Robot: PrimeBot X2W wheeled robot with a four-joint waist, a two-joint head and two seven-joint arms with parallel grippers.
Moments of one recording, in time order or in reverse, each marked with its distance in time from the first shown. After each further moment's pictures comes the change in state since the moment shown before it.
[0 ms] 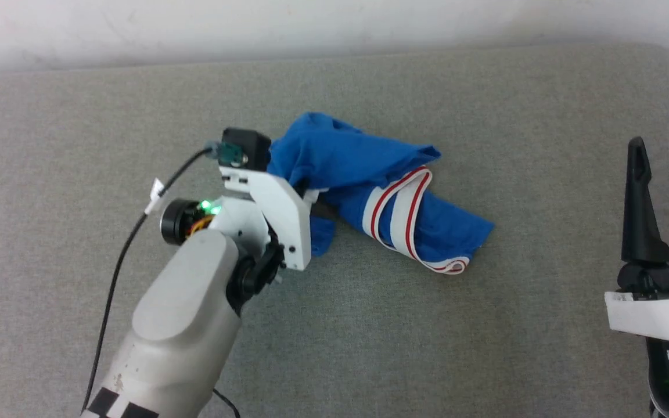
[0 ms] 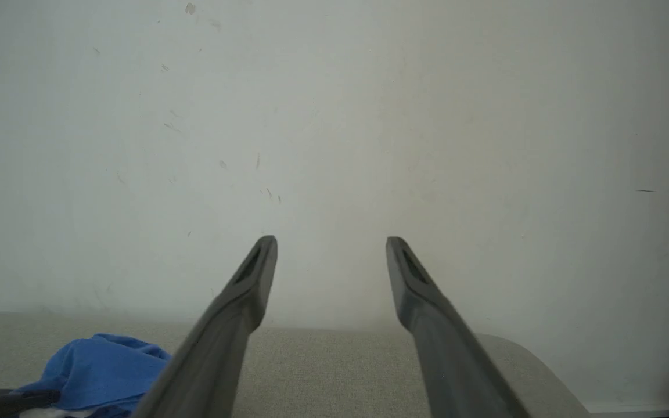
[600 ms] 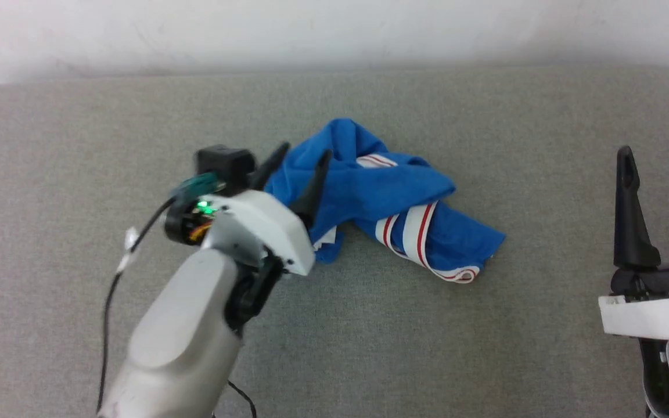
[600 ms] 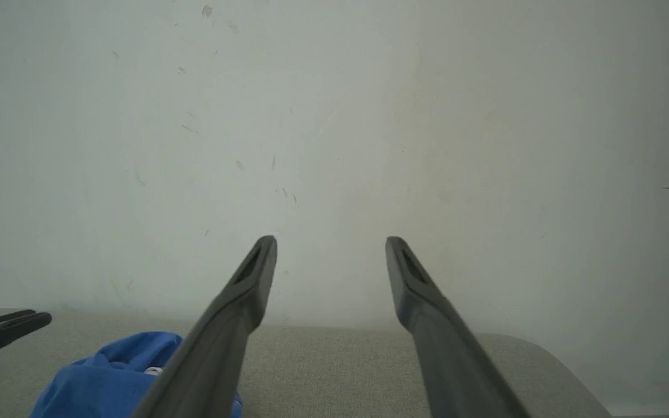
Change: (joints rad) left arm 0.074 -0.022 0.023 -0.047 0.000 -0.069 -0.351; right arm -0.001 0.000 0.006 0.036 -0.002 0.000 0.010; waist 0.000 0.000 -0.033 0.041
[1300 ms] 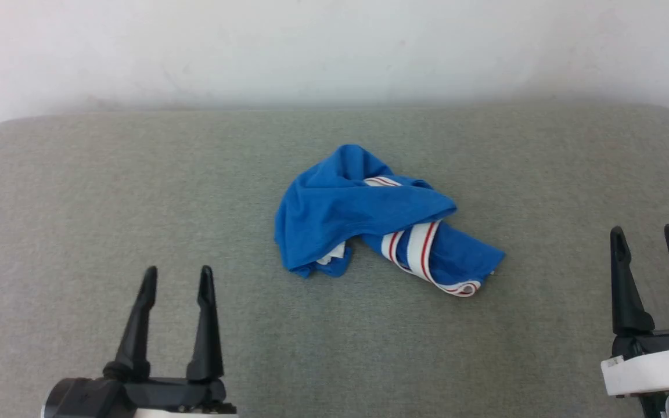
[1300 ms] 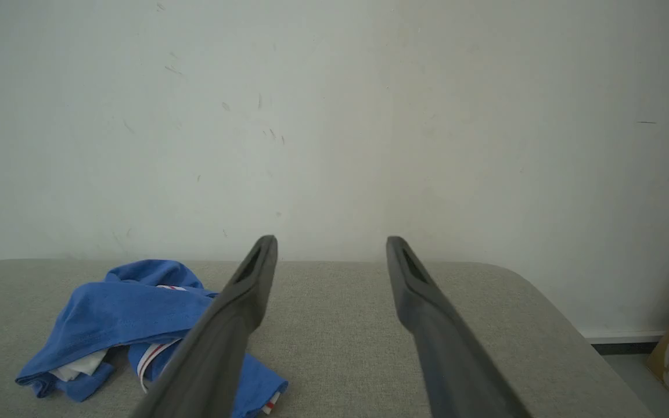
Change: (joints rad) left arm 0.765 0.091 0.245 -0.755 0.269 0.191 -0.310; right arm 0.190 0.000 -0.037 0.013 0.013 0.000 0.038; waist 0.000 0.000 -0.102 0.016
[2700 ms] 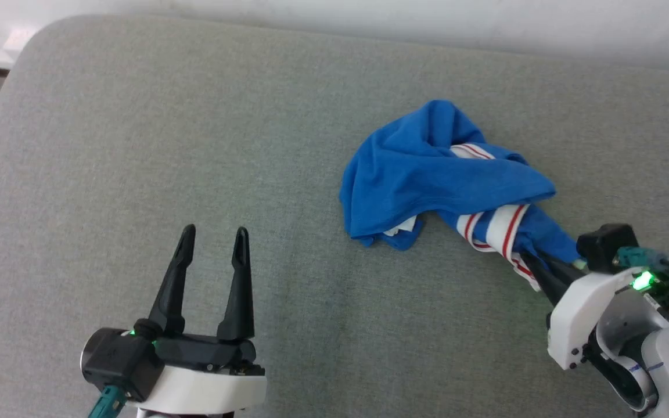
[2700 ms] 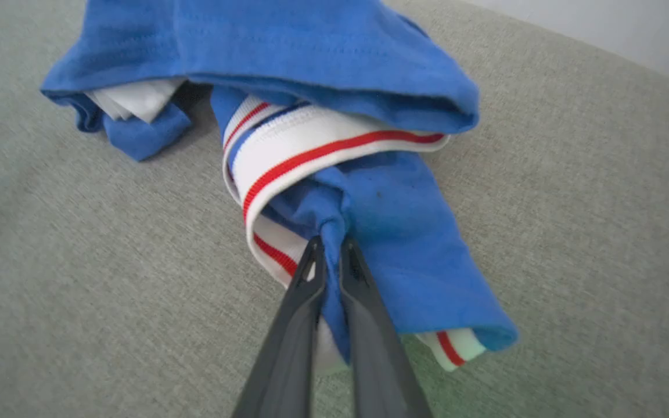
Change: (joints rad) left arm -0.125 -0.179 0.055 0.107 0.071 -0.200 0.000; right arm -0.324 -0.348 0.439 0.451 0.215 0.000 0.308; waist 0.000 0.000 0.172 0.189
